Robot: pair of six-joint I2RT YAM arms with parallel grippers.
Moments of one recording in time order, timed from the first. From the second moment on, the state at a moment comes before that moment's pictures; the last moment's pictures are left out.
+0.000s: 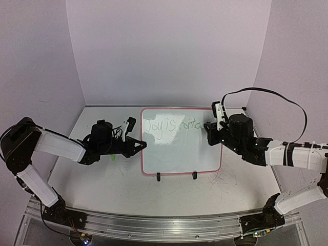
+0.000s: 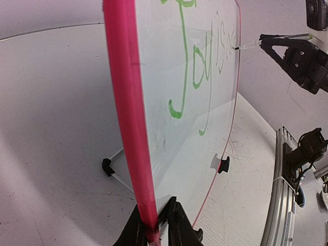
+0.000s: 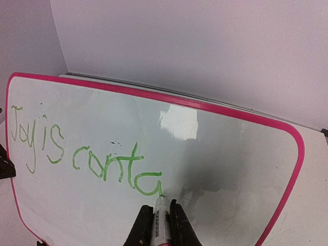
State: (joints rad) left arm -0.67 1.58 0.66 0.57 0.42 -0.32; right arm 0.73 1.27 0.73 0.24 0.29 0.12
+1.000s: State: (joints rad) left arm -0.67 1.58 0.66 0.57 0.42 -0.32; right arm 0.71 1.24 0.73 0.23 0.33 0.12
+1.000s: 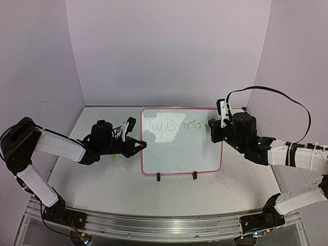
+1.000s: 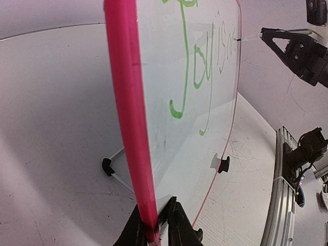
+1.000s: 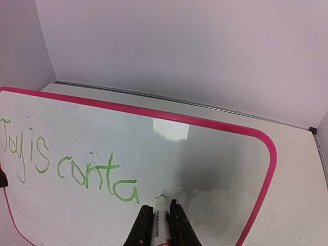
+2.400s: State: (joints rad) left arm -0.67 1.58 0.66 0.57 0.42 -0.32; right arm 0.71 1.24 0.70 0.24 0.29 0.14
